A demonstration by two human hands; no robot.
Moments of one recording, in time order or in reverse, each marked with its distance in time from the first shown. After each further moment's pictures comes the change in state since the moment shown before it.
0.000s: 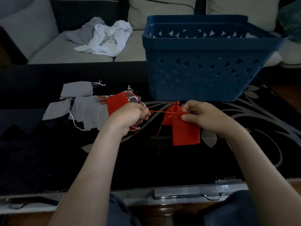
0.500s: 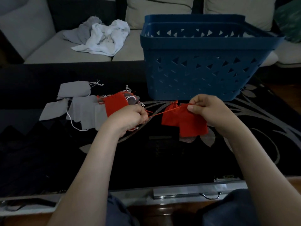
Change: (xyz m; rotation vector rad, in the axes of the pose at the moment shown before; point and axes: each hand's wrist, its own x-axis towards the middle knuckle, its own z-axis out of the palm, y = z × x) left_hand -0.004 -0.002 0.000 0.268 -0.034 0.068; right_hand -0.001 0.003 -0.006 0.133 0.254 0.108
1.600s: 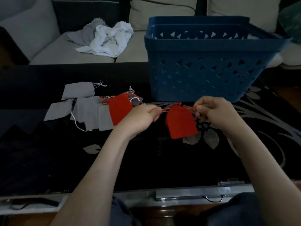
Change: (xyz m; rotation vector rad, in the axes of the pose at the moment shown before) left_hand -0.008 0.016 0.011 0.062 0.014 0.229; right_hand 0.000 0.004 -0.003 -0.072 0.068 -0.028
